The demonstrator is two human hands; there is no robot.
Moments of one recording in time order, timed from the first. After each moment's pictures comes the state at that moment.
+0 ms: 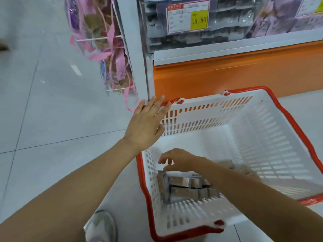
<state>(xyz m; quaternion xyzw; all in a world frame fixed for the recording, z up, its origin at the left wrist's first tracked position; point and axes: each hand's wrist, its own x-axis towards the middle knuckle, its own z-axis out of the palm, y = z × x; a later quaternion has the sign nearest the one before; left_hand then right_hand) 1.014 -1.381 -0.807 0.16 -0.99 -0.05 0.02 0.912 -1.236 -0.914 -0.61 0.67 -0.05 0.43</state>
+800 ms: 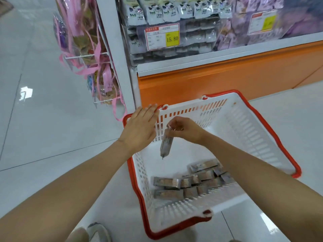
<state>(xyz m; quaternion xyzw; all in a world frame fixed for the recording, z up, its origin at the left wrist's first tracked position) 1.005 -1.375 -0.799 0.08 -1.00 -0.01 0.05 0.849 -1.227 -0.822 -0.40 0.75 -0.38 0.37</state>
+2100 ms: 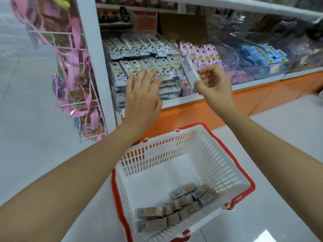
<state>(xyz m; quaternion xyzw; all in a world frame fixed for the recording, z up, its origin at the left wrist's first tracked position) 0.921 -1.359 -0.634 0.12 -0.91 -0.03 0.40 0.786 -1.190 -0.588 -0.37 0.74 -0.55 -0.08</state>
